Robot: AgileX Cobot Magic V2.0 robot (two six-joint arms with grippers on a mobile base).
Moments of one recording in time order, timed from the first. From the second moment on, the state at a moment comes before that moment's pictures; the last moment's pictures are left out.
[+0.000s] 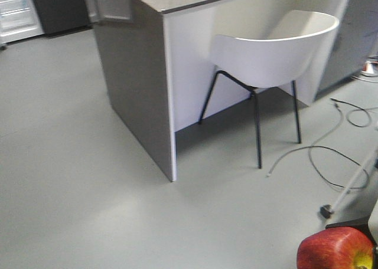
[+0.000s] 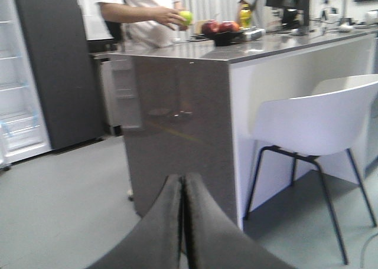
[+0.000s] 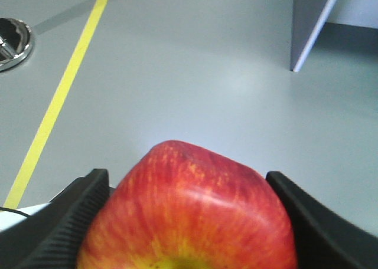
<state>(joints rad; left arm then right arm) -0.03 -0.01 0.02 0.11 0.04 -0.09 0.56 0.65 -0.71 0.26 0.94 -0.25</state>
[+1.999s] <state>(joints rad) -0.03 -0.01 0.02 0.11 0.04 -0.09 0.56 0.65 -0.71 0.26 0.94 -0.25</state>
